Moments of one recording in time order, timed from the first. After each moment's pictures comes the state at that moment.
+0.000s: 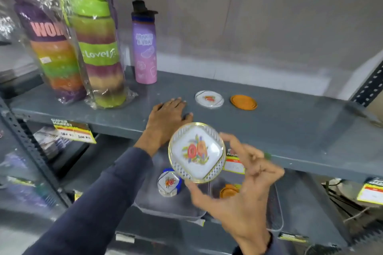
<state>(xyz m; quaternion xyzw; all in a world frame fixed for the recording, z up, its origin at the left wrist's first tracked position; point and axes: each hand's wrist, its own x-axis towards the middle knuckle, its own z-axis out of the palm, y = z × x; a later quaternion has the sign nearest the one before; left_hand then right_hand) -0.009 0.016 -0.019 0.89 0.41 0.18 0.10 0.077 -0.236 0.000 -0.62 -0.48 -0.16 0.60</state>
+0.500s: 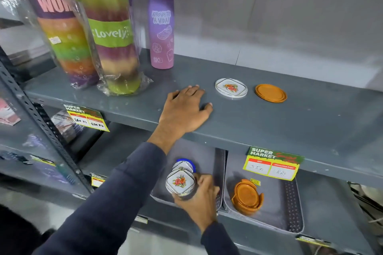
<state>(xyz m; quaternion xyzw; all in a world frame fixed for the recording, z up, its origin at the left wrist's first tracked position) -0.003 0.022 -0.014 0.88 0.42 0.20 0.08 0.028 -0.135 -0.229 -0.80 -0.45 0.14 0.38</state>
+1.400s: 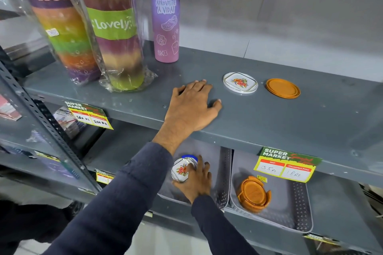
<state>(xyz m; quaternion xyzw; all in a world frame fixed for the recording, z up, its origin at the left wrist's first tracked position) -0.005 0.021 -0.012 0.89 0.42 0.19 0.07 0.034 -0.057 -0.280 -0.84 -0.51 0.15 0.09</state>
